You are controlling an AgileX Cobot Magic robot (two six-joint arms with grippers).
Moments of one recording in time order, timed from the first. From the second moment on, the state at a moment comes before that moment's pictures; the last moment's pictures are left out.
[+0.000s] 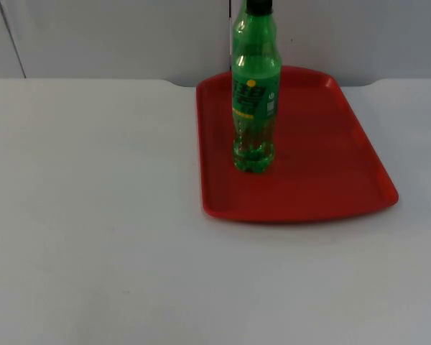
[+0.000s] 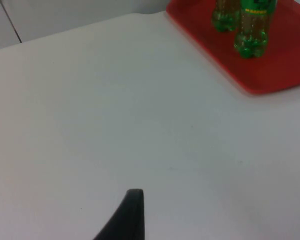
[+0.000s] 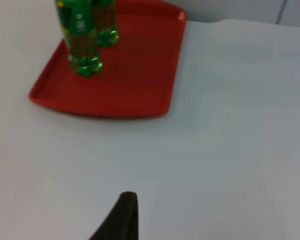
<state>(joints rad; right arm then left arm) 0.21 0.00 -0.52 0.01 1.08 -0.03 -0.43 0.00 -0.50 0.09 1.08 -0.03</state>
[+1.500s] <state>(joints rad) -0.01 0.00 -0.52 0.01 1.08 -0.03 -0.43 0.00 -0.50 0.09 1.08 -0.03</state>
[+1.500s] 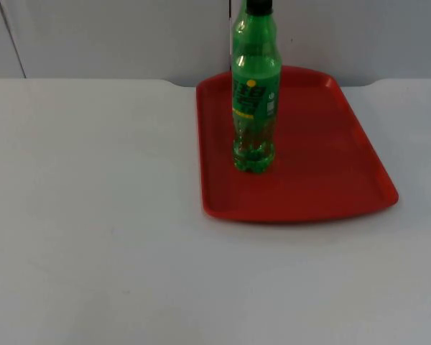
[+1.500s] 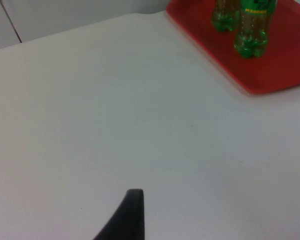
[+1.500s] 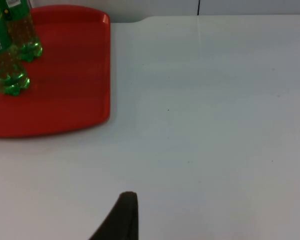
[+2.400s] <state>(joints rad) -0.01 0.00 -0.52 0.01 1.08 -0.03 -0.07 0.00 -0.50 0.09 1.08 -0.03</state>
